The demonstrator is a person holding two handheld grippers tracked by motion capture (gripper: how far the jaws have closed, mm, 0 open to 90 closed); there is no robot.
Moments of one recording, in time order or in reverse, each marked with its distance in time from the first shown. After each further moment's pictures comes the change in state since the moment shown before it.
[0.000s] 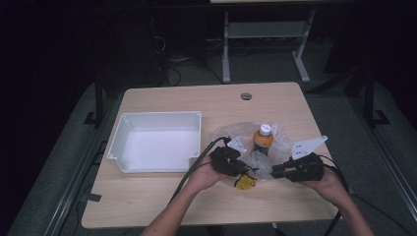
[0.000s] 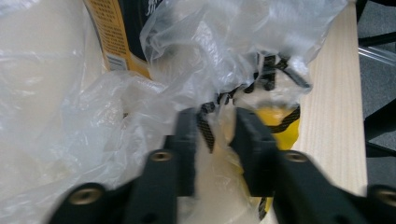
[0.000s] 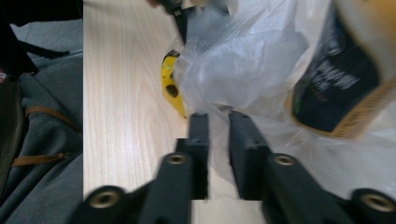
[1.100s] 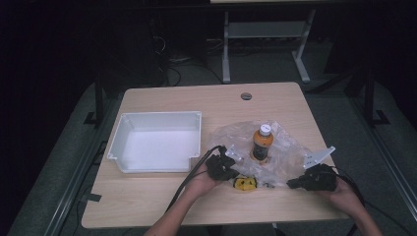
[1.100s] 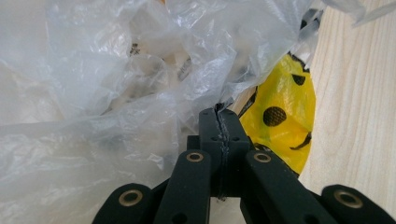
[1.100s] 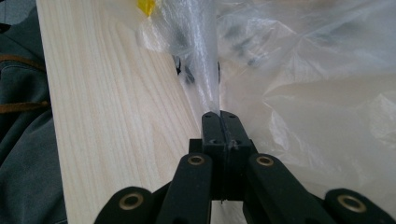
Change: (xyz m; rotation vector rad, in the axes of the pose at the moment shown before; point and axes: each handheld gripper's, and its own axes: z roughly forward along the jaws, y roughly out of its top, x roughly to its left) left arm 0.002 -0.032 0.015 0.101 0.080 -0.045; right arm -0.013 -0.066 -0.008 0.148 -0.030 0.155
